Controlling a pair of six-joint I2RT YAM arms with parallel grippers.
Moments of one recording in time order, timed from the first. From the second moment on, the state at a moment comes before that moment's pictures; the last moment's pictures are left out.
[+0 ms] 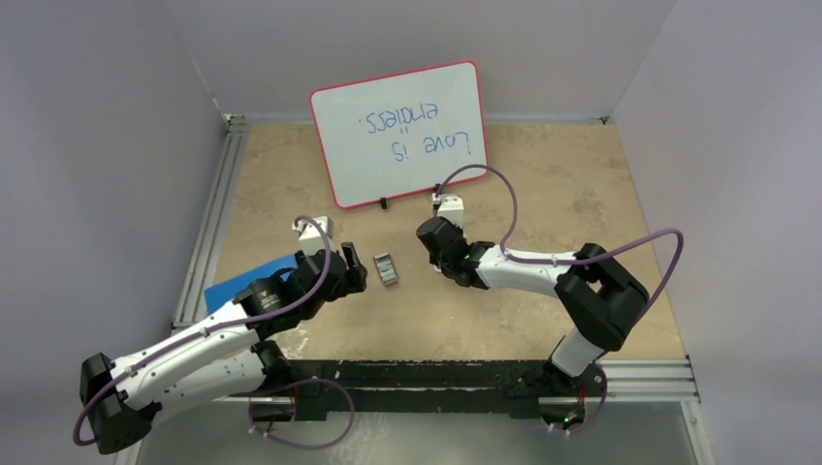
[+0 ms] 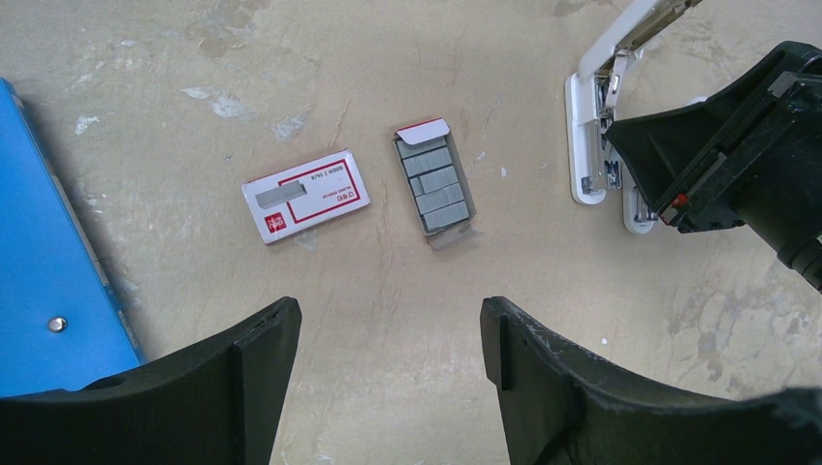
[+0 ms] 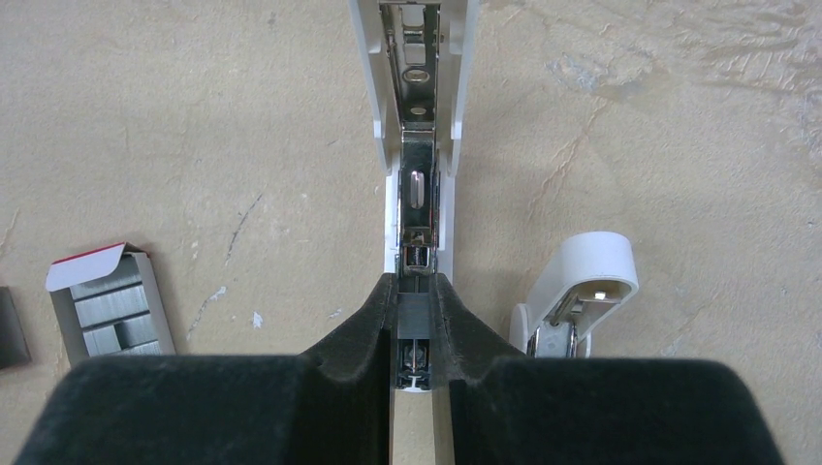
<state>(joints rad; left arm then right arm) -0.92 0.81 0.66 -0.58 -0.53 -0.86 0.87 1.63 0.87 -0.06 0.55 0.58</state>
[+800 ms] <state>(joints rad) -0.92 0.81 0.66 -0.58 -0.53 -0.86 0.87 1.64 0.84 -0.02 0.53 0.57</state>
